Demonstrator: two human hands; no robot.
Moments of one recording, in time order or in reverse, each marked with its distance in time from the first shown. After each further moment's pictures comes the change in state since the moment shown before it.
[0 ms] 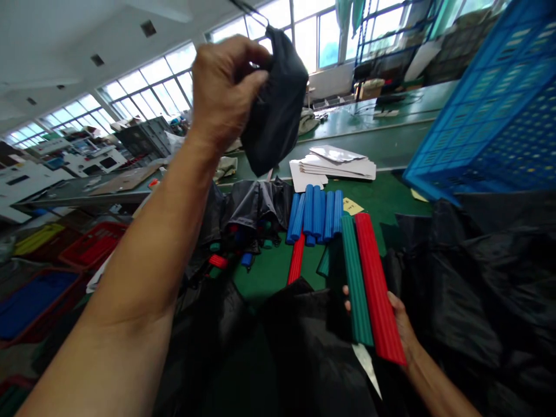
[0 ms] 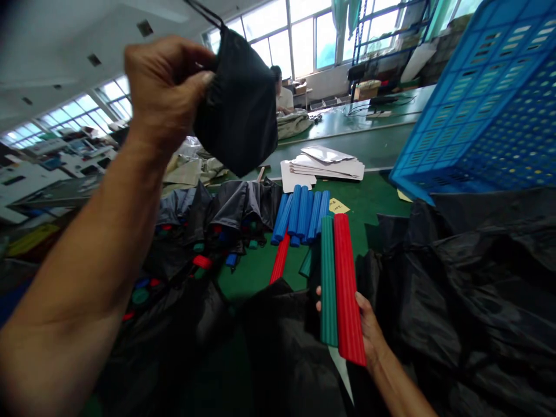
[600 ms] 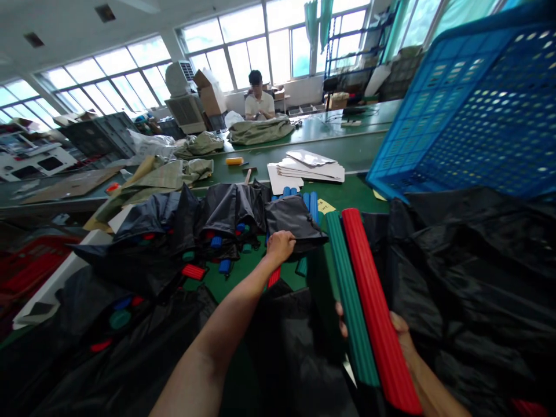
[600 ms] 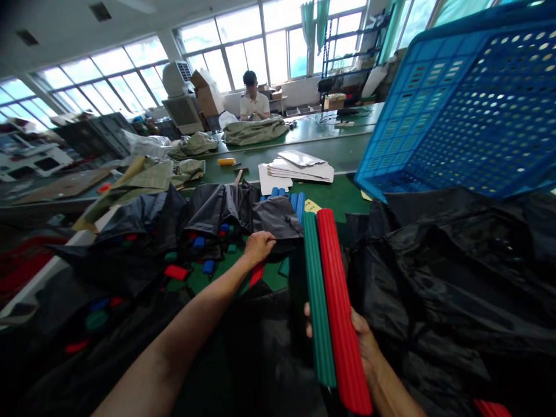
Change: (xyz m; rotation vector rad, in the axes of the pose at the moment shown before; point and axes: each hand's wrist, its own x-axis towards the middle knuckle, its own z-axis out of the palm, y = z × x) left_hand -0.258 0.012 0.211 0.134 -0.771 -0.520; right_hand -0.058 -0.002 0.032 -0.059 -0.104 0.019
